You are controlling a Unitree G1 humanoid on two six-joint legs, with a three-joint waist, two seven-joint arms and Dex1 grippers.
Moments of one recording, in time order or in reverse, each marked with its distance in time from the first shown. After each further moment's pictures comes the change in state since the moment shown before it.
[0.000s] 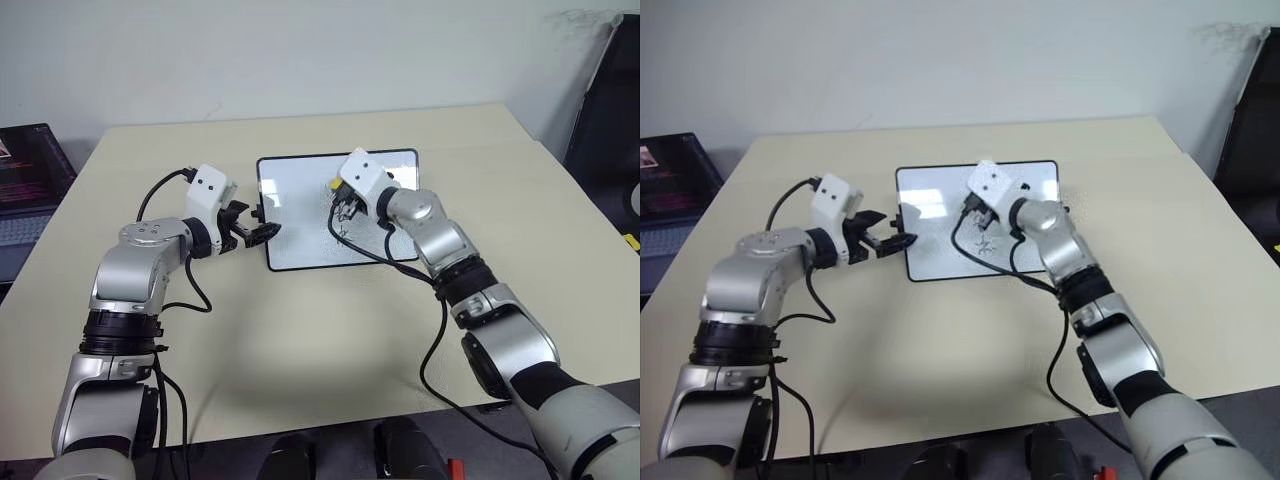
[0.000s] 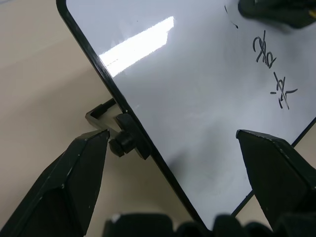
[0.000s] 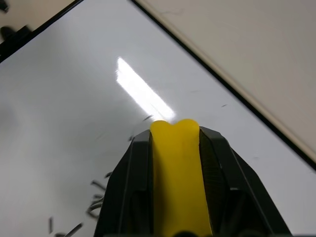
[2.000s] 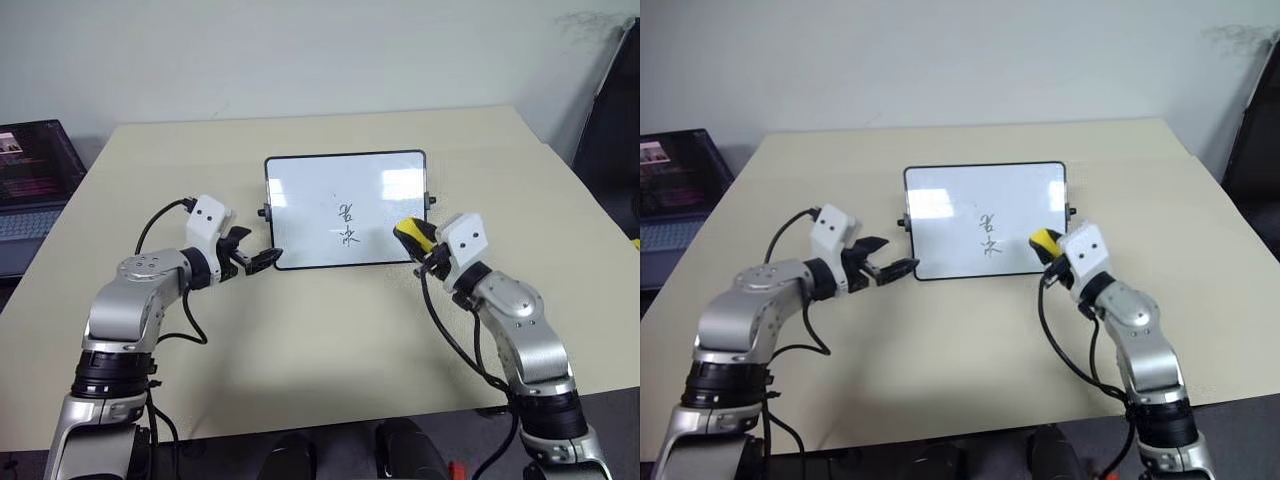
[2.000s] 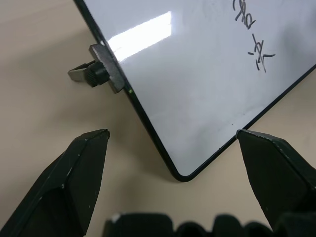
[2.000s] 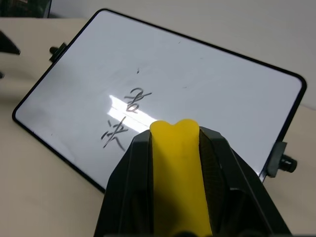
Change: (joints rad) left arm 0.200 -0.014 0.045 -0.192 -0.064 0.036 0.046; right arm 0.809 -0.182 -0.154 -0.970 0.227 0.139 0.019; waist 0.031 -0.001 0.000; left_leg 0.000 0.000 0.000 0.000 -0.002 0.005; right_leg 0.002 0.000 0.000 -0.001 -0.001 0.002
